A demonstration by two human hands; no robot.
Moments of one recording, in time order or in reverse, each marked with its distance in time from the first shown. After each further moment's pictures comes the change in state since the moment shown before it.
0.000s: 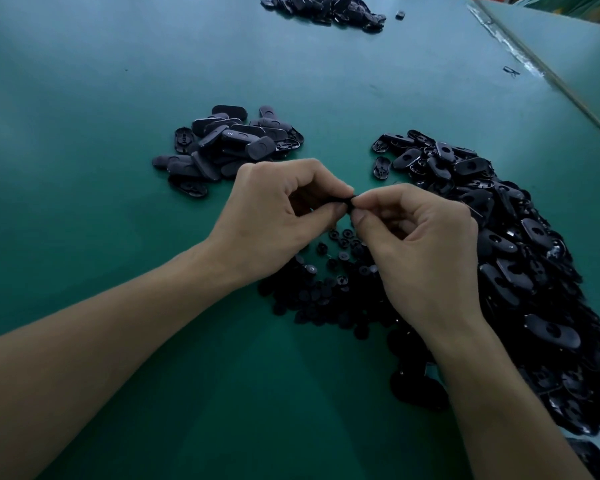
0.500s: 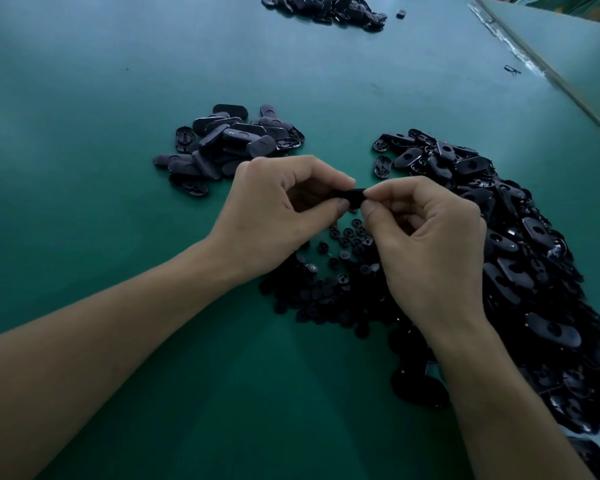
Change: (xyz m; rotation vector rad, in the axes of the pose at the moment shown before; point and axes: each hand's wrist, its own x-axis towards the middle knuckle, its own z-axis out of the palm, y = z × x) left_hand 0.002 0.000 -0.001 -0.107 -0.014 -0.054; right_hand 0.002 -0.002 0.000 -0.022 0.067 0.002
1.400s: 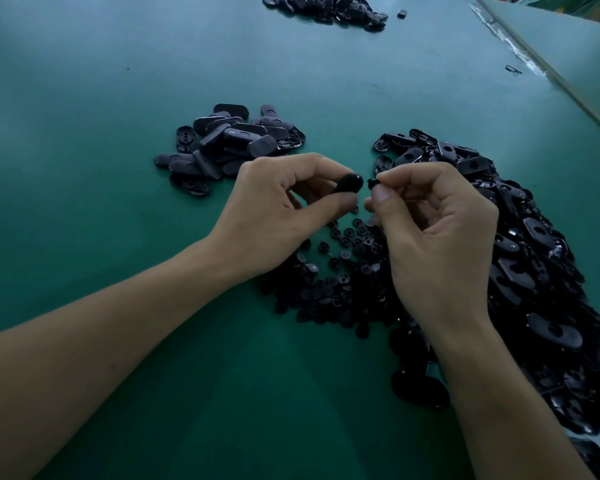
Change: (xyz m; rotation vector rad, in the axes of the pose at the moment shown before) left_hand 0.002 -0.001 0.000 0.037 0.000 0.019; right_hand 0.000 0.001 0.001 0.136 0.053 -0.048
